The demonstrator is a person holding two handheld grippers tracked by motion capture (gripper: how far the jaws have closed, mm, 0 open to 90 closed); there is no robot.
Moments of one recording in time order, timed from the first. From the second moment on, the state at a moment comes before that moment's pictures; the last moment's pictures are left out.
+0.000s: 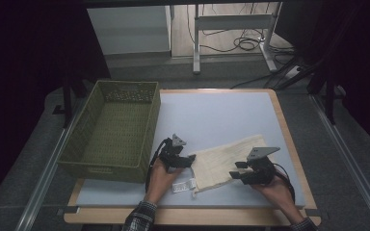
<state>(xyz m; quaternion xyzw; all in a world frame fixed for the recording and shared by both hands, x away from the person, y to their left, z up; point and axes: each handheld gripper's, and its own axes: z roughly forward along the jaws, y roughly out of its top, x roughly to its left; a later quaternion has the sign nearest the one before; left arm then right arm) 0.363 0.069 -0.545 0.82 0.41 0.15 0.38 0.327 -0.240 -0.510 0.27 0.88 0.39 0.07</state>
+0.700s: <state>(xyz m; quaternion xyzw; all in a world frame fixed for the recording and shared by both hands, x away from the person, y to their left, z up) 0.363 0.069 -0.544 0.82 0.41 0.15 0.38 0.298 -0.144 -0.520 0.18 0.91 0.38 0.00</state>
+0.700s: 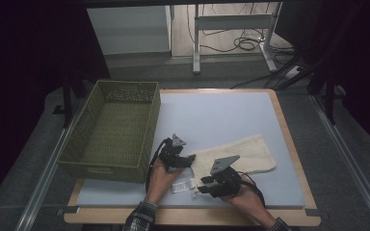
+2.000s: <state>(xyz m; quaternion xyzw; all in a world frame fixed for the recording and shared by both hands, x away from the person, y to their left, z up) 0.344 0.077 -0.529 0.80 0.40 0.16 0.41 0.287 -0.115 -0.519 0.16 0.91 0.39 0.03</state>
